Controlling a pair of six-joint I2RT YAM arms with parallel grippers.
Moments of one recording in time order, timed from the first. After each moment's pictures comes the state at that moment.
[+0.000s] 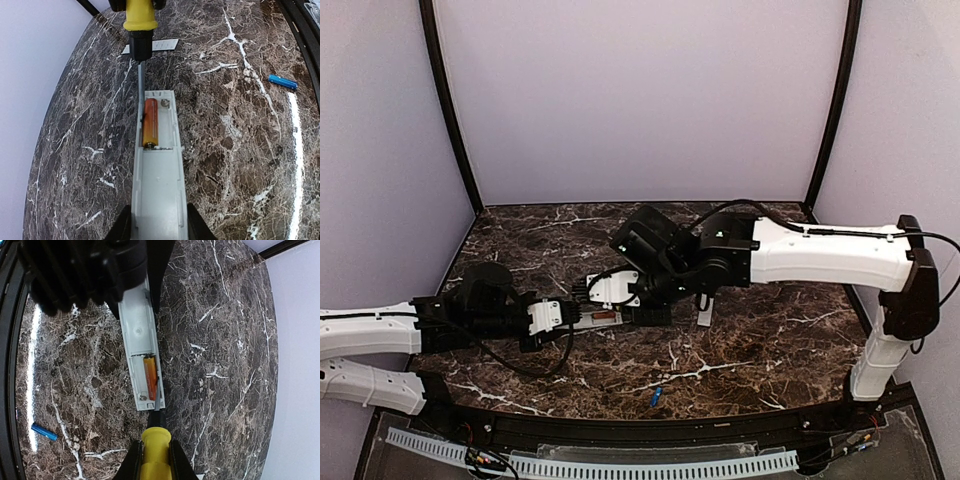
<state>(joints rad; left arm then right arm) -0.87 0.97 0.49 -0.10 0.11 0.67 1.25 1.77 1.61 -0.77 0.16 -0.57</state>
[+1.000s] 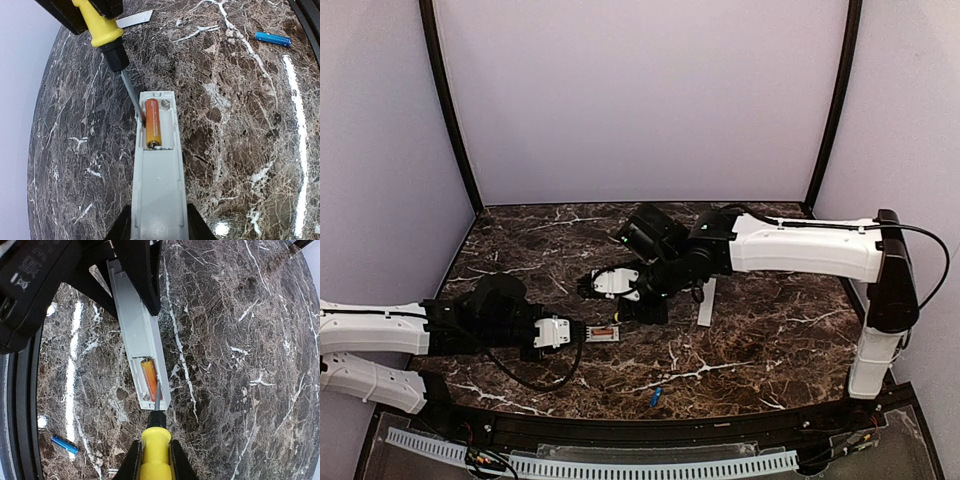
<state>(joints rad) -0.92 1.04 0.48 -0.15 0.02 0.76 1.14 1.86 1.61 -0.75 -0.10 -0.52</state>
